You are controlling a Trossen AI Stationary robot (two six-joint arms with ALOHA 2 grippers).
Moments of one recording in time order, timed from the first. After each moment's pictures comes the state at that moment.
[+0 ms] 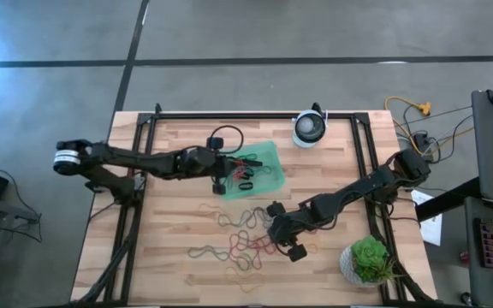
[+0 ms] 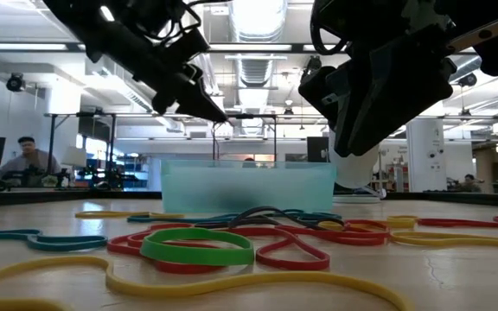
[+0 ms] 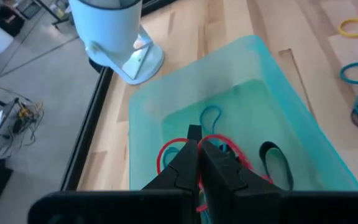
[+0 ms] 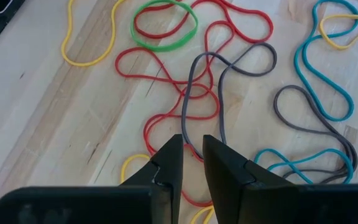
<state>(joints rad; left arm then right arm) 0.11 1.36 0.73 0.13 -0.24 0.40 0.37 1.74 1.03 -0.25 -0.05 0.00</state>
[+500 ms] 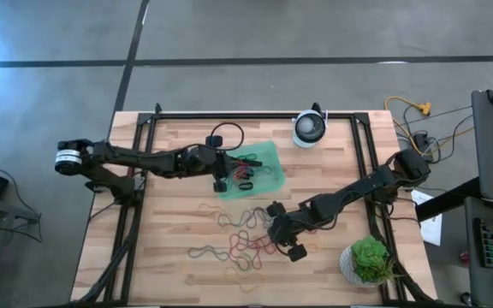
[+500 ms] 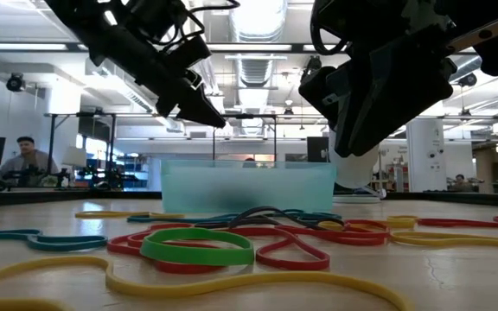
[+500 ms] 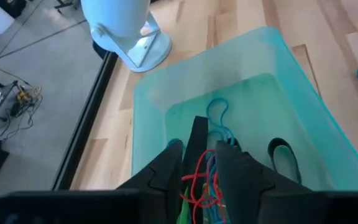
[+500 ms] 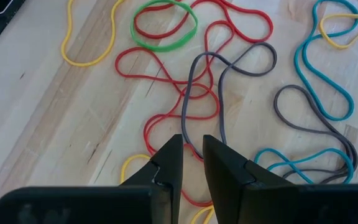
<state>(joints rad) 0.14 1.37 0.74 0.13 -0.24 0.35 0.37 1.74 1.03 -0.25 -0.05 0.00</state>
